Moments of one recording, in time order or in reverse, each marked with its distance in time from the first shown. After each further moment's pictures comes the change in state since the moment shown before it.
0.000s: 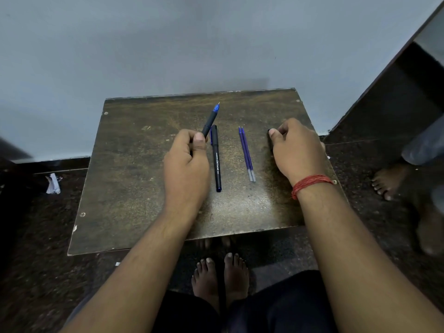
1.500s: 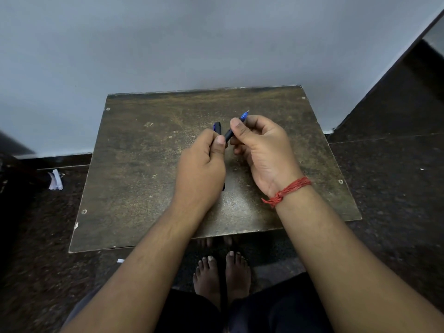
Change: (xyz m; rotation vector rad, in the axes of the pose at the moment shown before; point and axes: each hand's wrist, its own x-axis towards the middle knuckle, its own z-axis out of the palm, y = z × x) left_hand -0.002 0.003 0.006 0.084 -0.150 0.095; right_hand -0.025 -0.047 0.031 1.327 -0.336 0.115
